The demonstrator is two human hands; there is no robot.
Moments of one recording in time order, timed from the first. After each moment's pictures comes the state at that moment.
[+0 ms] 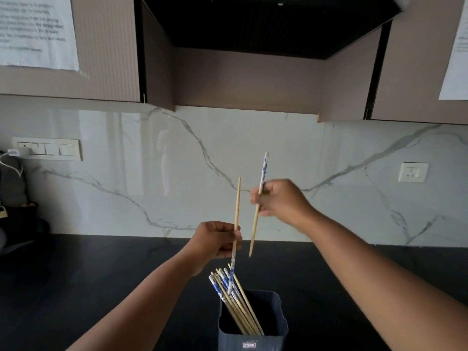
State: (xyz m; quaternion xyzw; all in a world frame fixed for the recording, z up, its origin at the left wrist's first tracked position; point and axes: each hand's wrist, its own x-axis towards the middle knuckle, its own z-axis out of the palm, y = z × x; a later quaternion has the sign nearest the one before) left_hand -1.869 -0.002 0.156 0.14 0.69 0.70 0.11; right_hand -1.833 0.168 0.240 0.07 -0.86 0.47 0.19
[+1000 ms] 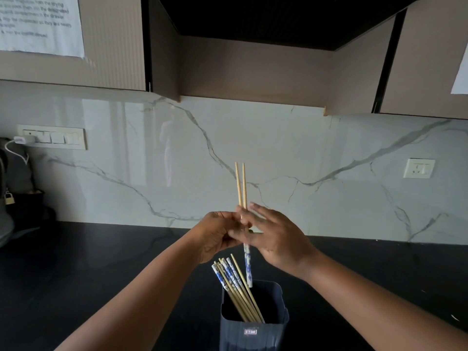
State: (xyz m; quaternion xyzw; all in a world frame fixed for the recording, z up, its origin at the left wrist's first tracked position) left_hand -1.862 -0.005 0.161 0.16 0.61 0.75 0.19; right_hand -1.825 0.179 0.151 0.39 -0.82 -0.05 0.42
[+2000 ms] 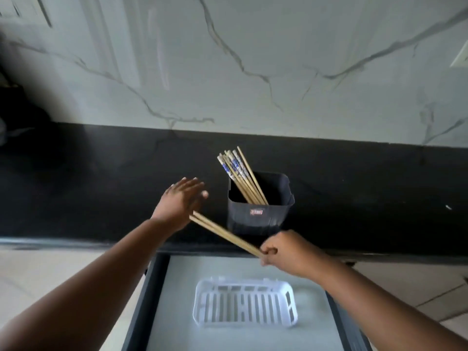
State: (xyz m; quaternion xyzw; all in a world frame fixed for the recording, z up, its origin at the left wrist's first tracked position) left_hand -1.855 -0.088 -0.047 0.22 0.94 0.25 -0.07; right_hand -1.725 0.173 -0.024 0.06 -0.96 0.24 -0.15
